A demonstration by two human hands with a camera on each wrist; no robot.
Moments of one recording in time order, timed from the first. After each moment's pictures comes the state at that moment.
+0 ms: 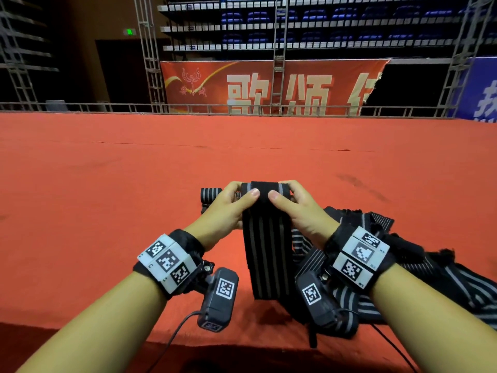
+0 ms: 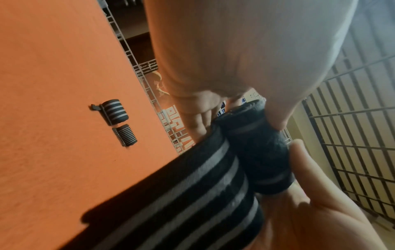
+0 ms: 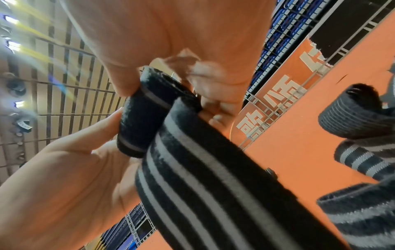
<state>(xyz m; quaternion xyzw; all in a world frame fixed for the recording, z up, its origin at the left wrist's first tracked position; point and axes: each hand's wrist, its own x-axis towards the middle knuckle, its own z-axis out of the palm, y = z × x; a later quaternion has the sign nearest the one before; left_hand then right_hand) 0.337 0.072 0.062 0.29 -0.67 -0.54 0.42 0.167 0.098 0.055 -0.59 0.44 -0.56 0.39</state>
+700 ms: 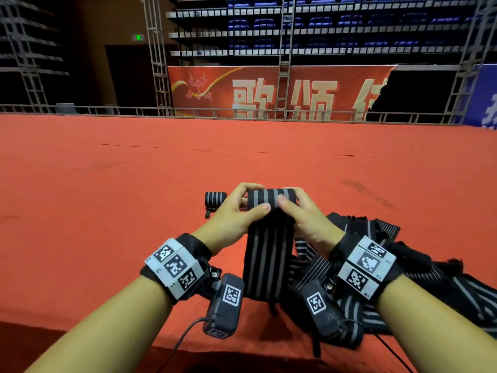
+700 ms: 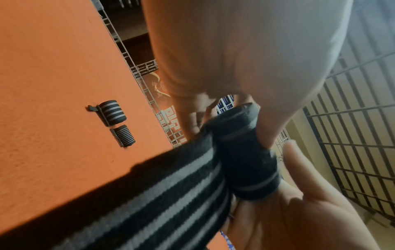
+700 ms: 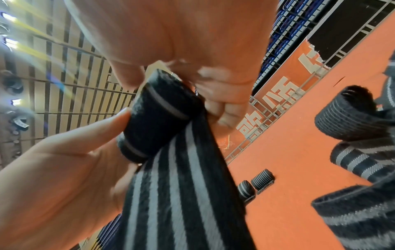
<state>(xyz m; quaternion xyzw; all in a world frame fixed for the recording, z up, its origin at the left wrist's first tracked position) 0.339 0.072 0.059 0.29 -0.69 -0.51 0.43 0.165 0.098 0.053 -0.59 0.44 -0.54 0.41</state>
